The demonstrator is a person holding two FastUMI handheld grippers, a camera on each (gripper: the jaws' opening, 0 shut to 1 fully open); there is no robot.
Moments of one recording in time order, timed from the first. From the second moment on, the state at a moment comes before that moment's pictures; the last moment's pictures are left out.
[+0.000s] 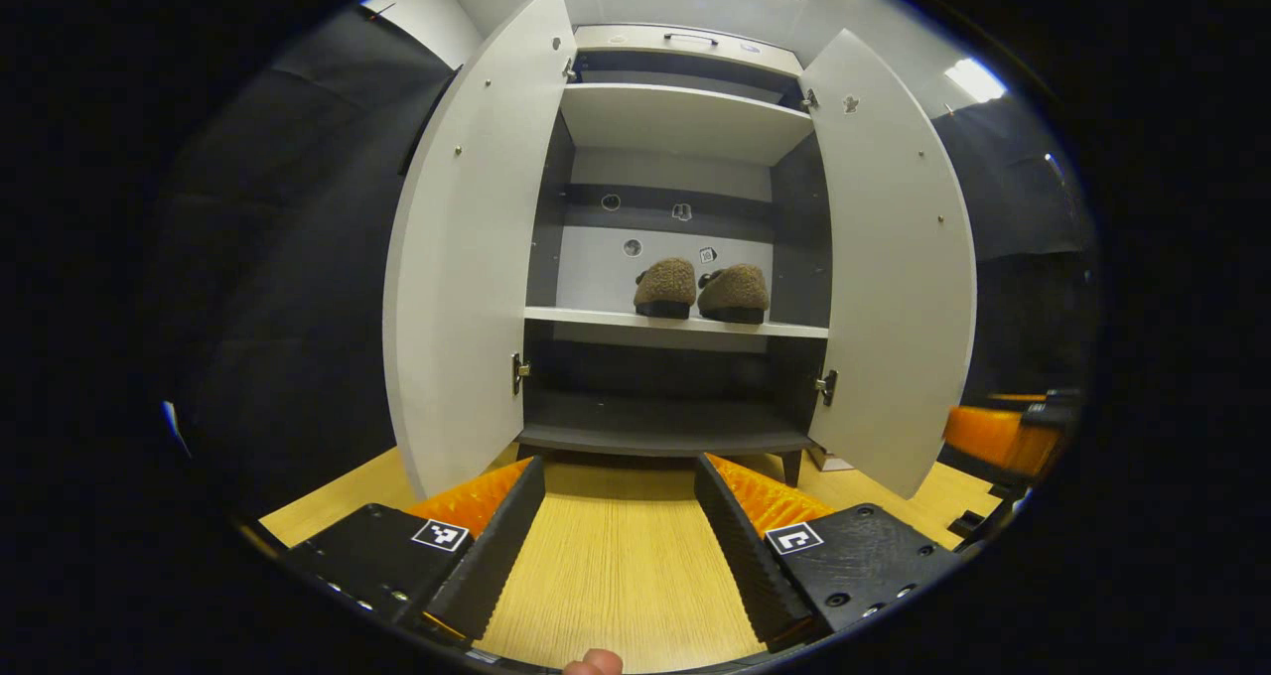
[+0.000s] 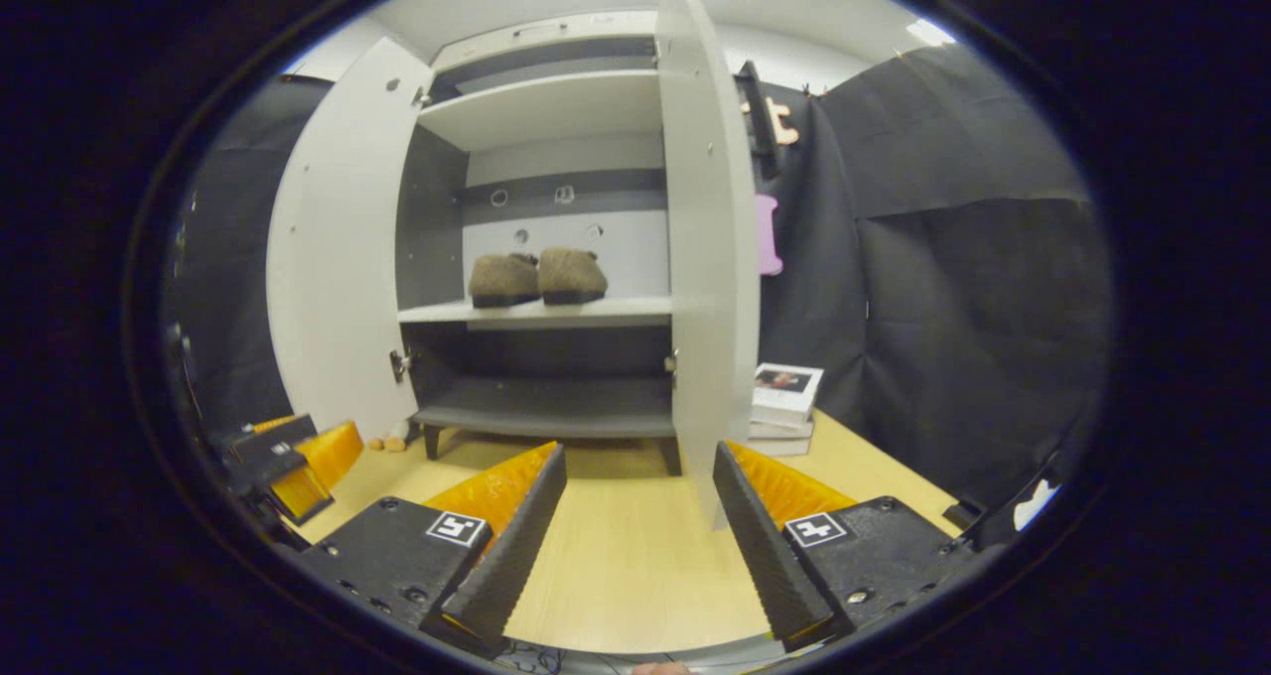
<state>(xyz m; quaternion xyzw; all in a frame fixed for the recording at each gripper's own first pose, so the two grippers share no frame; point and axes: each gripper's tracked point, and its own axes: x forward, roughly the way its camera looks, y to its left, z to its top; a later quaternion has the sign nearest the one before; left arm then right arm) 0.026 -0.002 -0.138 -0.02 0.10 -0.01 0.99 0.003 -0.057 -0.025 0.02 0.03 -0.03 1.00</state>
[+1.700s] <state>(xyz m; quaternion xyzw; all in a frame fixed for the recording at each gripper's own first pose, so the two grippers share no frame) -0.024 -0.008 -0.090 0.01 0.09 0.00 1.00 0.135 -0.089 0.194 0.00 -0.07 0.06 1.00</state>
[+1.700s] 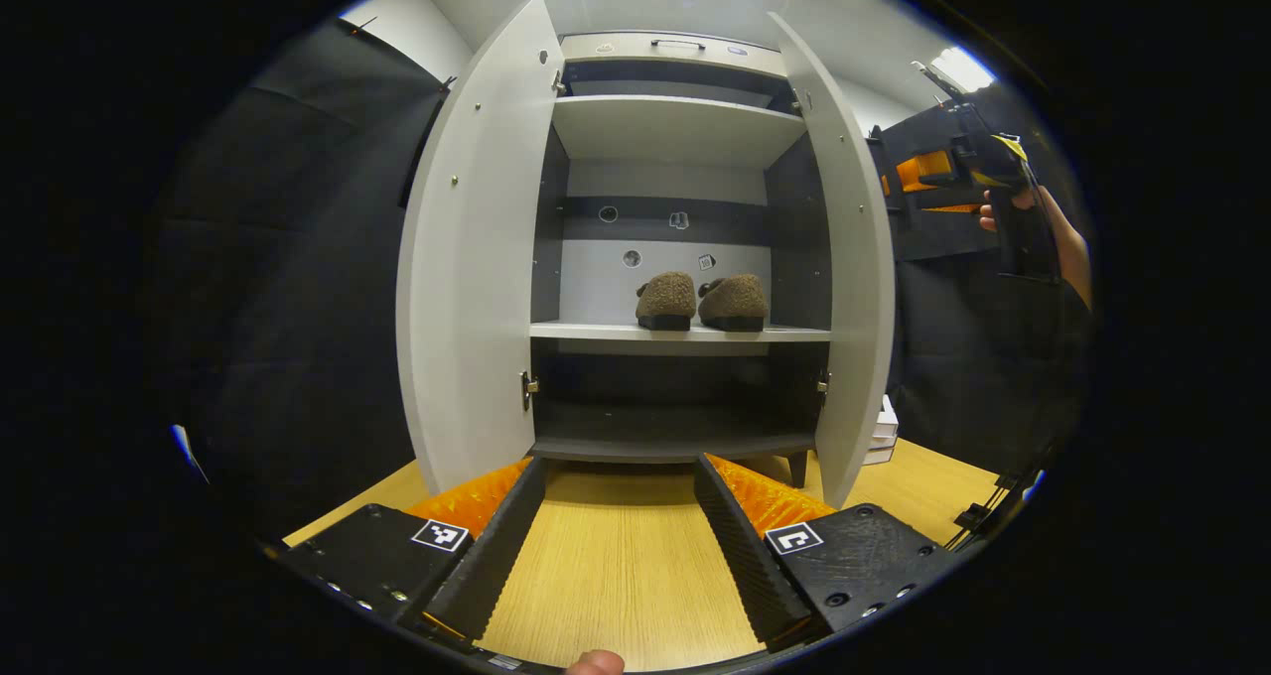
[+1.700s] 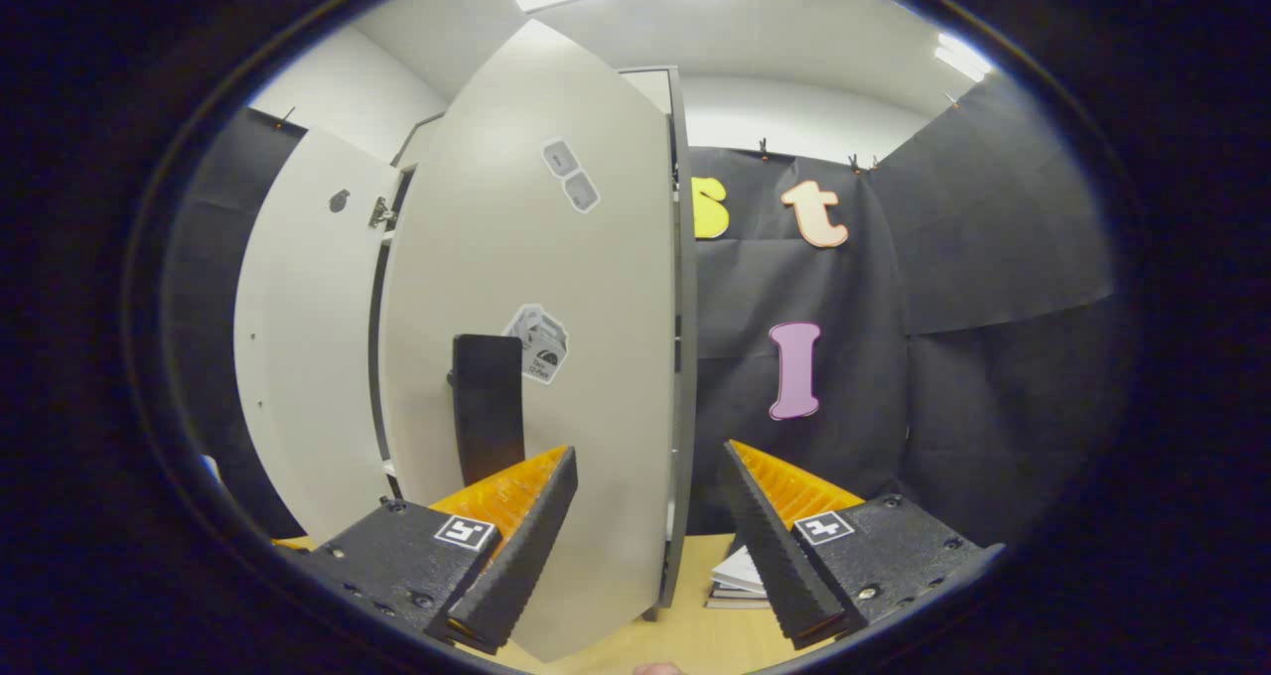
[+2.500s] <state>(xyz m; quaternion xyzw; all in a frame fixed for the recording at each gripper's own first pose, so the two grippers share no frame) -0.026 -0.012 -0.051 -0.04 0.08 -0.02 1.00 0.099 -0.054 0.158 -0.03 -0.11 0.03 0.99</state>
